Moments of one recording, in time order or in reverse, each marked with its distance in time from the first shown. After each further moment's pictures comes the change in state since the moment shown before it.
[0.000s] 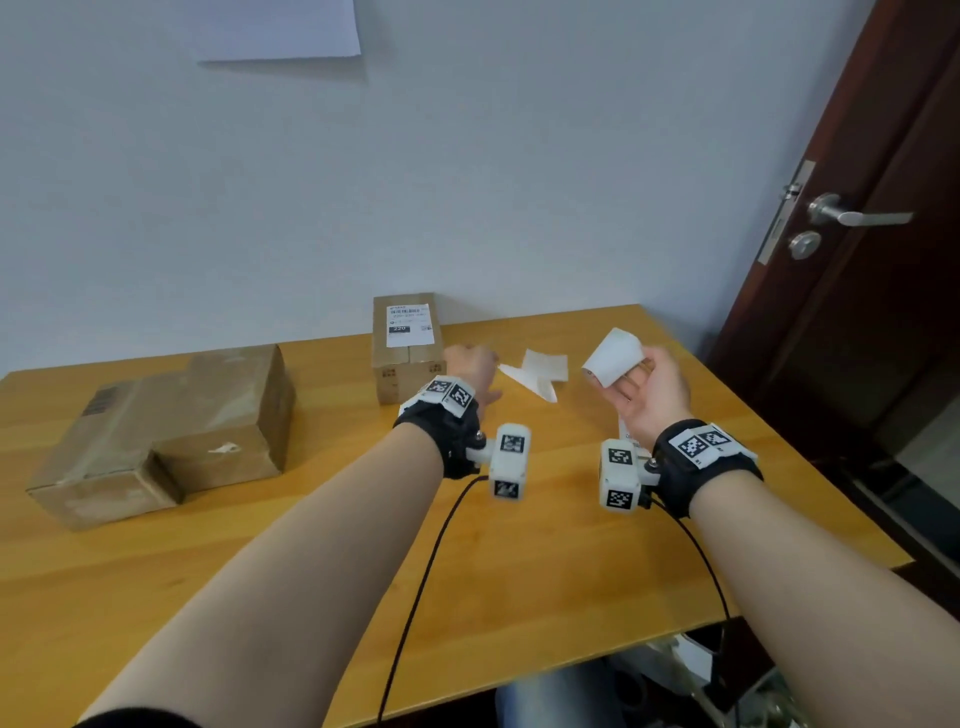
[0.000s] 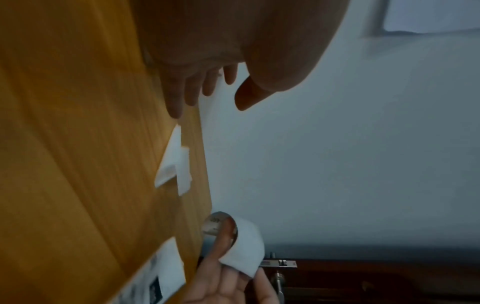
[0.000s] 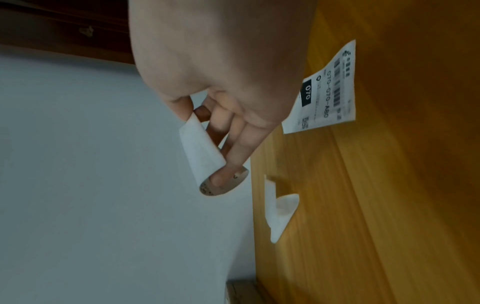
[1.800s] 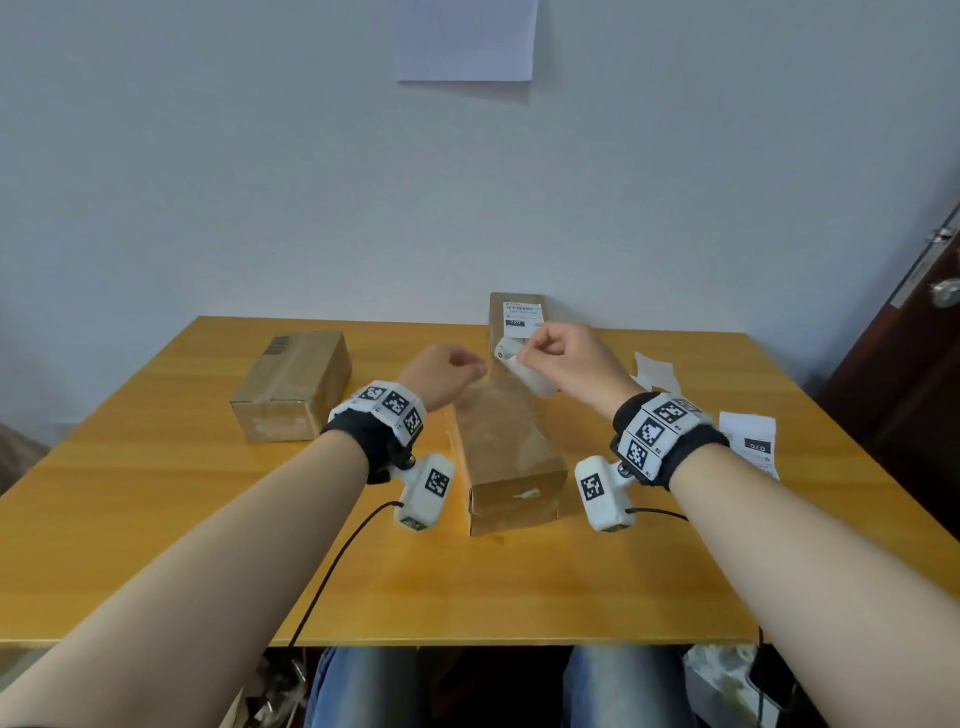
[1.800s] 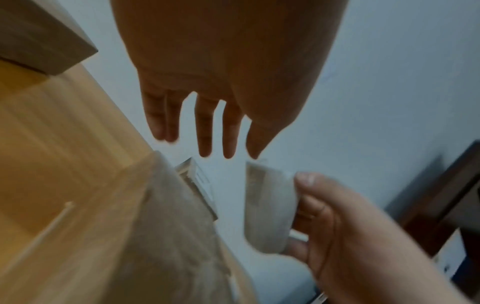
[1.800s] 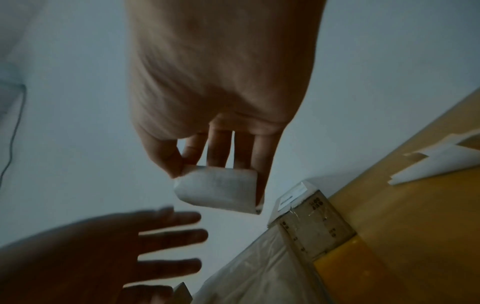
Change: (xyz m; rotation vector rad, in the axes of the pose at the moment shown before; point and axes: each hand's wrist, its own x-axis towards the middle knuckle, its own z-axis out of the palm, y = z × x) left_hand -0.073 0.031 -0.203 0.934 0.013 0.458; right_hand -0.130 0.079 0.153 -1.238 -0.707 -0.538
